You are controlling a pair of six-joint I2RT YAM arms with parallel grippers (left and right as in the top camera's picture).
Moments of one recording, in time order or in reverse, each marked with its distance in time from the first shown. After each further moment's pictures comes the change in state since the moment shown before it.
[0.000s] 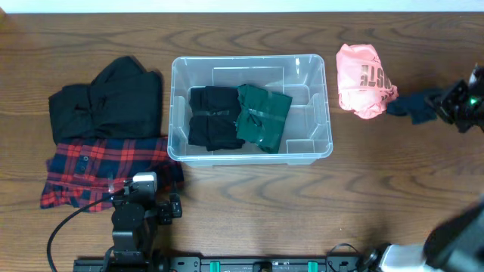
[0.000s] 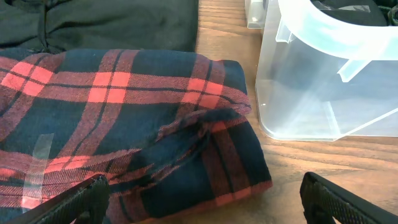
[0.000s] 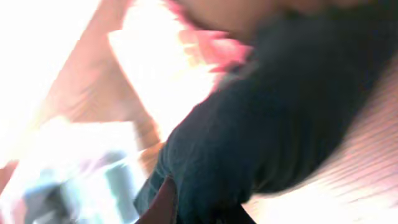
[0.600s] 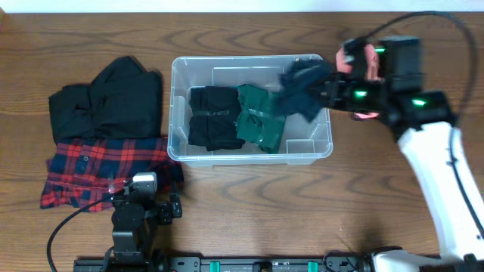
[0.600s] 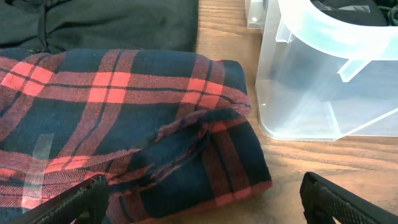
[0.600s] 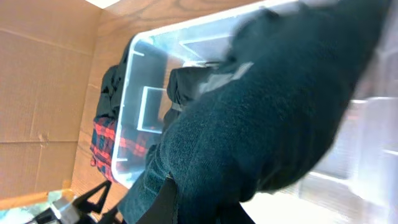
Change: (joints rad) left arm 0.000 0.000 0.000 0.000 0.000 0.000; right arm 0.708 -0.110 -0.055 0.190 -0.036 0.211
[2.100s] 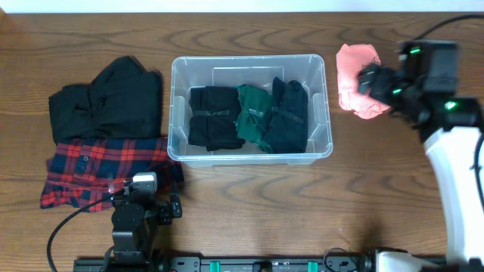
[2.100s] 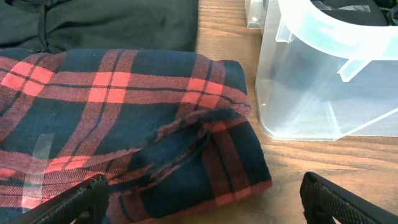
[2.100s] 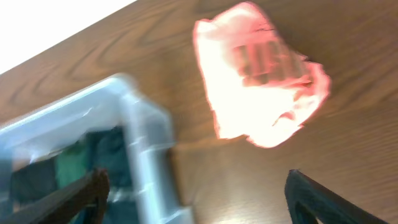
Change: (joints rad) left arm 0.000 0.000 0.000 0.000 0.000 0.000; right arm -0.296 -0.007 -0.013 -0.034 0.431 -0.089
